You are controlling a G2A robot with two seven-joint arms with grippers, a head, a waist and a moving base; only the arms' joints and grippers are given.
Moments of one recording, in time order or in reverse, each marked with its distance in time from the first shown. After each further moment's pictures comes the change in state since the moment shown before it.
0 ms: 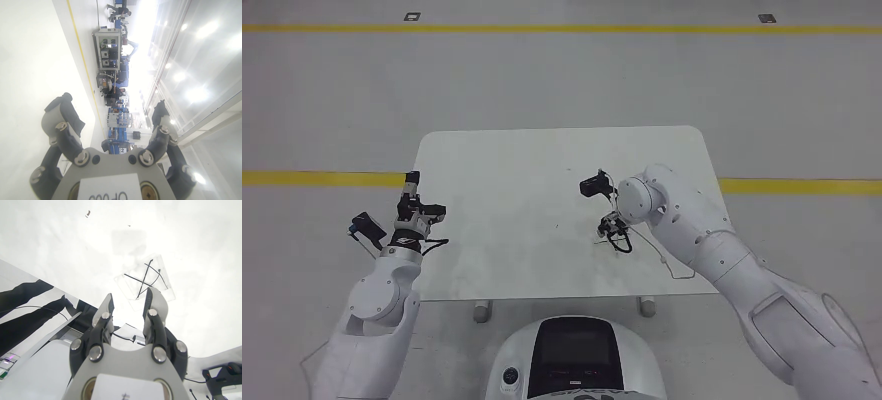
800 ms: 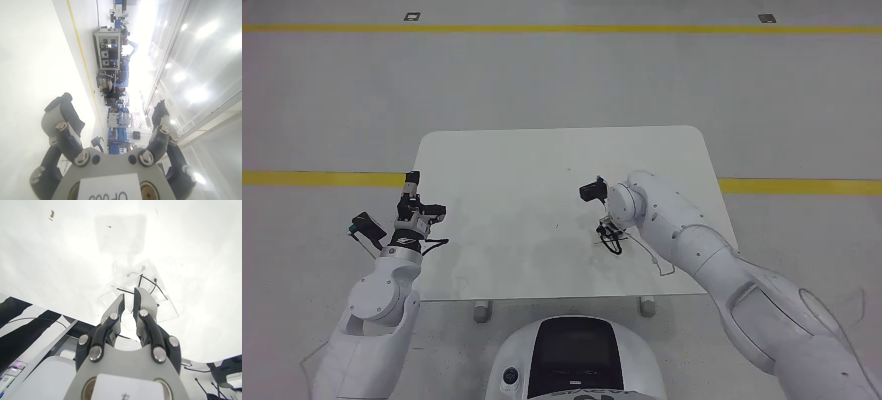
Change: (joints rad) left arm 0.000 0.000 0.000 0.000 0.000 0.000 0.000; right arm 0.066 -0.112 -0.106 0.291 0.012 0.021 -0.119
